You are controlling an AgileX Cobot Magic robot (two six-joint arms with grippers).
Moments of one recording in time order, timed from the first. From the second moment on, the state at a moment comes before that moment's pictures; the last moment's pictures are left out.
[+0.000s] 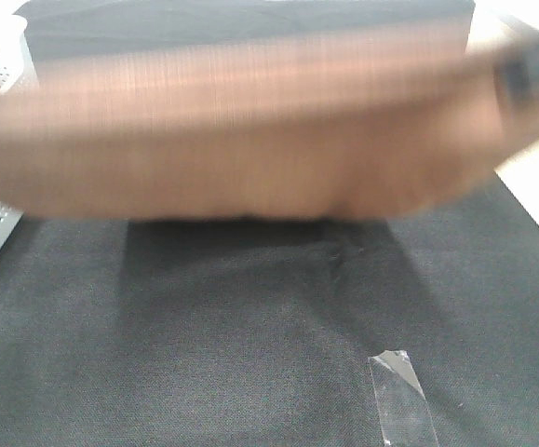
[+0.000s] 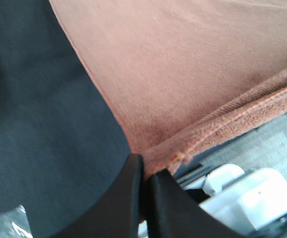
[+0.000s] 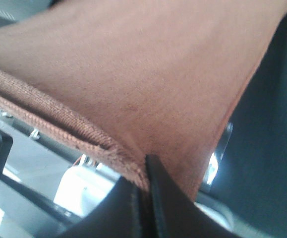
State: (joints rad) left arm -0.29 1.00 -1.06 -0.24 1.17 0.07; right arm 0.32 1.08 -1.13 0.36 1.21 0.01
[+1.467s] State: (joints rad) left arm -0.28 1.20 -0.54 -0.52 1.19 0.17; right arm 0.30 1.25 -0.66 0.47 1.22 -0.06
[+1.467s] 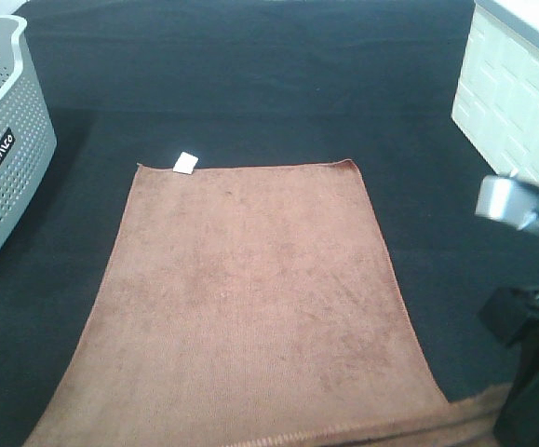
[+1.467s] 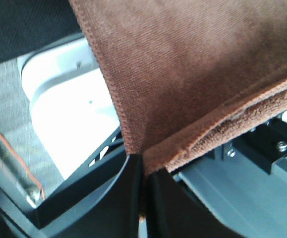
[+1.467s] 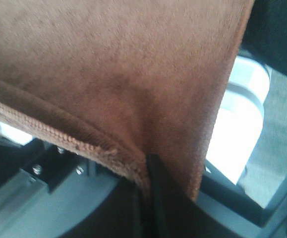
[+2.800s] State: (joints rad) left arm -0.58 1.54 -0.71 -0.43 1.15 -0.01; right arm 0.30 1.51 -0.63 0.57 1.15 -0.32
